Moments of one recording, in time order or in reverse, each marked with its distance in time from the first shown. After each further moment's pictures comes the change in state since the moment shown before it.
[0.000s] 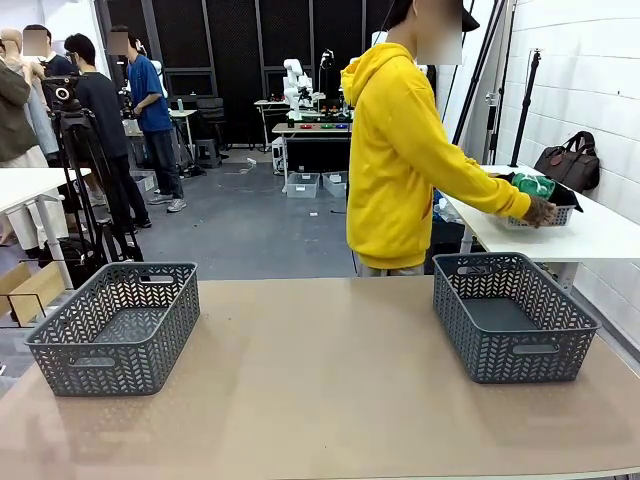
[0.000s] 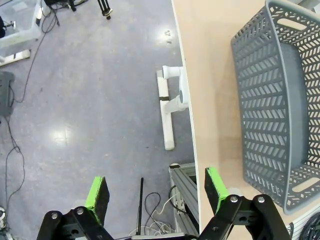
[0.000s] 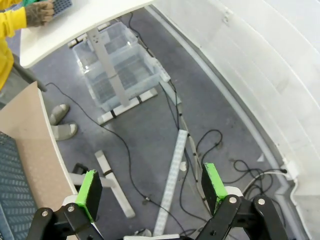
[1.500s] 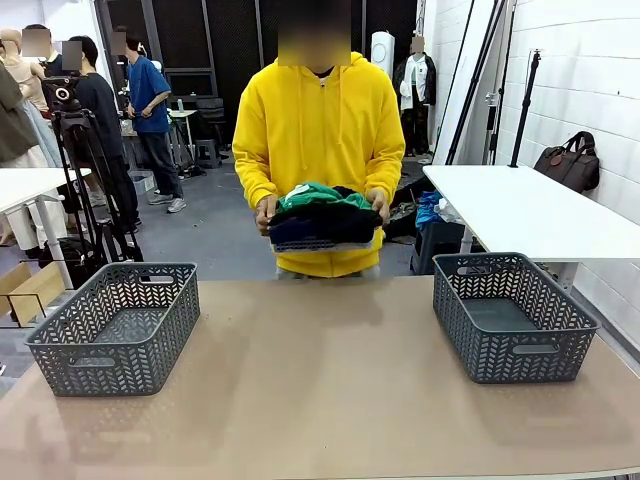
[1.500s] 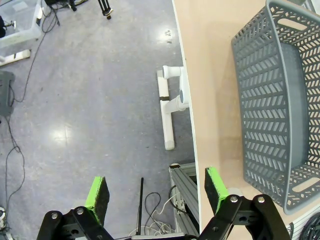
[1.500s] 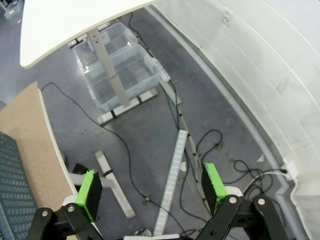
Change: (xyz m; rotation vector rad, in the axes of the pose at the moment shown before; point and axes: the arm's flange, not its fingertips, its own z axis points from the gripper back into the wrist) left arm 0.000 0.001 0.000 0.001 0.000 0.001; right arm 0.000 0.000 0.000 0.000 -0.001 0.000
